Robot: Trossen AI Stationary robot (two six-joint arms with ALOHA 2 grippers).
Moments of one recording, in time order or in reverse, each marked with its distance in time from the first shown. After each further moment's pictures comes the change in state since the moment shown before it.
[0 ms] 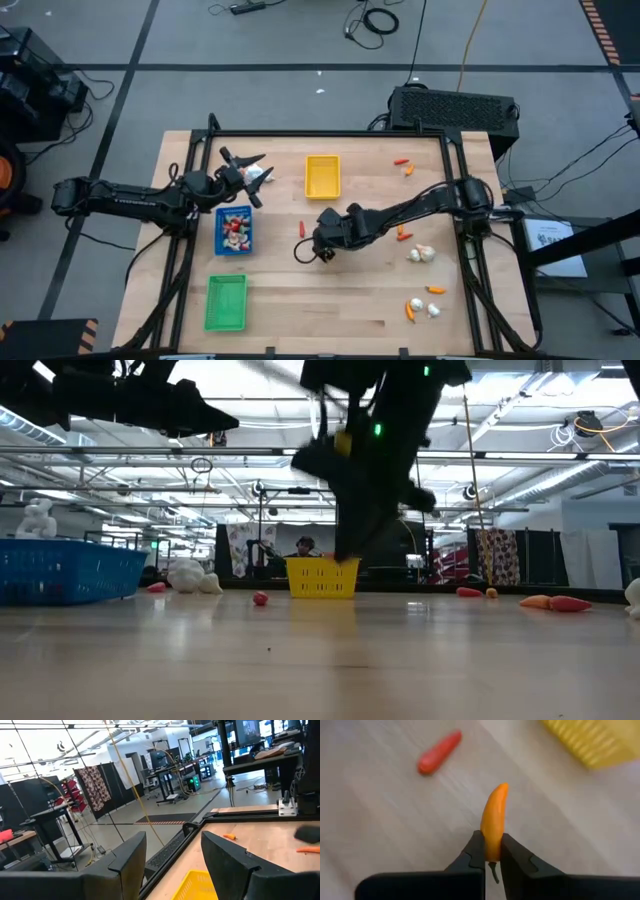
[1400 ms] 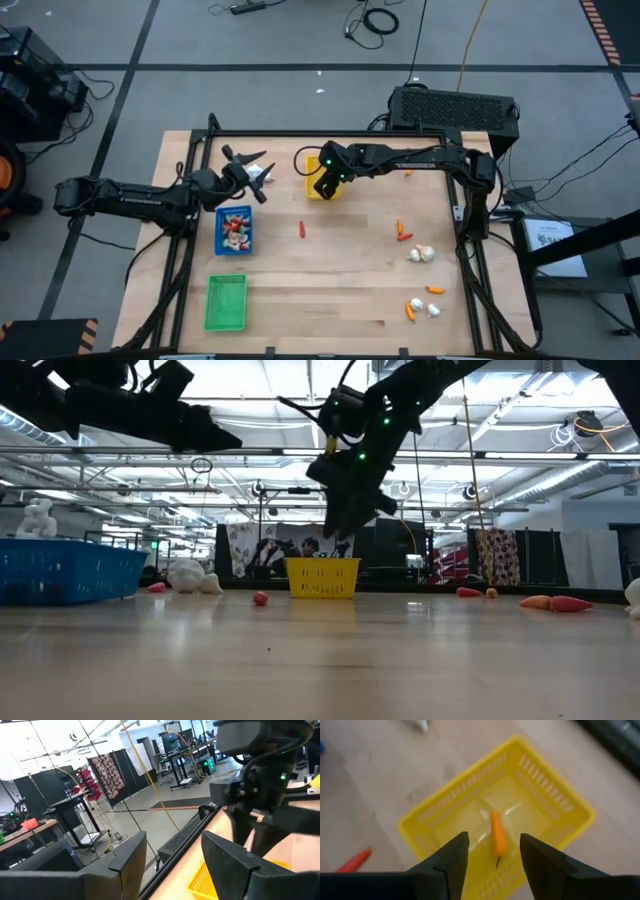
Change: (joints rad) left arm 0.049 0.075 0.001 0.009 -0.042 0.026; right arm -0.450 -0.097 0.001 0.150 -0.227 -0.481
